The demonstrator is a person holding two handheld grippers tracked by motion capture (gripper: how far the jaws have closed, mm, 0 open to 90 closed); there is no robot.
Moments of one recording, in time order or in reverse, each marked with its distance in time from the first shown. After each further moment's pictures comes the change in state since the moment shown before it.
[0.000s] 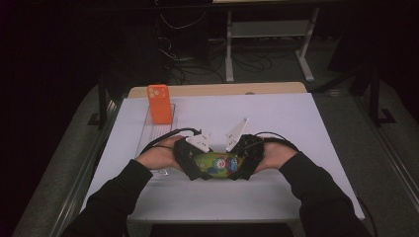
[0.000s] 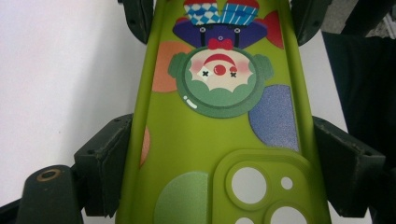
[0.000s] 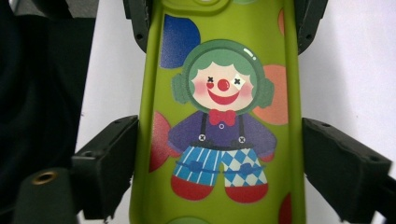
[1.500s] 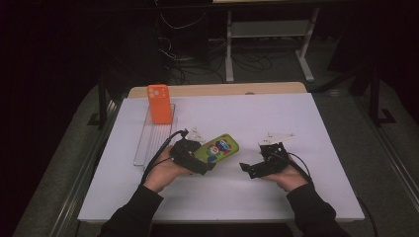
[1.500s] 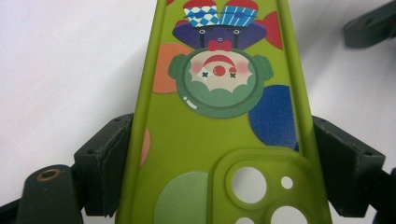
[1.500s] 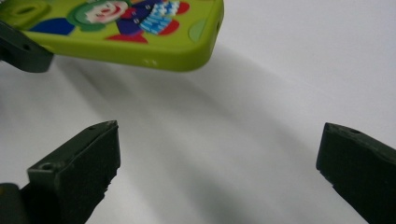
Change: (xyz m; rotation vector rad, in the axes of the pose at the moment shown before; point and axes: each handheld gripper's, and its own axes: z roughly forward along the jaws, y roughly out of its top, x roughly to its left) left arm -0.011 -0.014 0.003 -0.070 0.349 -0.482; right arm 0.025 -0.082 0.005 -0.331 -0.441 0.672
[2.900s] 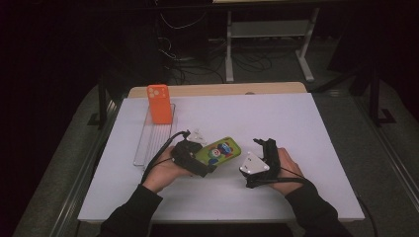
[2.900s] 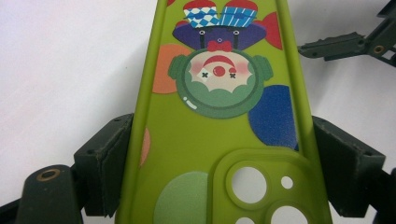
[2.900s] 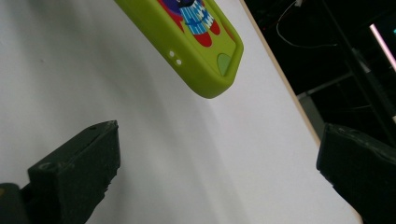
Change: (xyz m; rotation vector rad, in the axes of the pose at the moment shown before) left arm -0.003 0.002 0.002 0.026 -0.030 0.048; right arm 0.041 -0.011 0.009 -0.045 -0.378 -0.734
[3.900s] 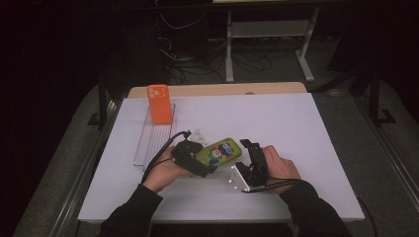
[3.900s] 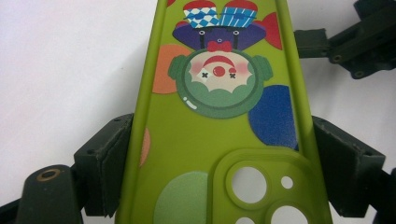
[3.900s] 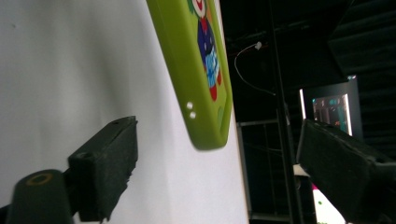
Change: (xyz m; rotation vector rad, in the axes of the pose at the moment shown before) left arm -0.003 0.001 0.002 0.006 -0.017 -0.014; right arm 0.026 0.017 0.006 -0.013 -0.179 -0.406
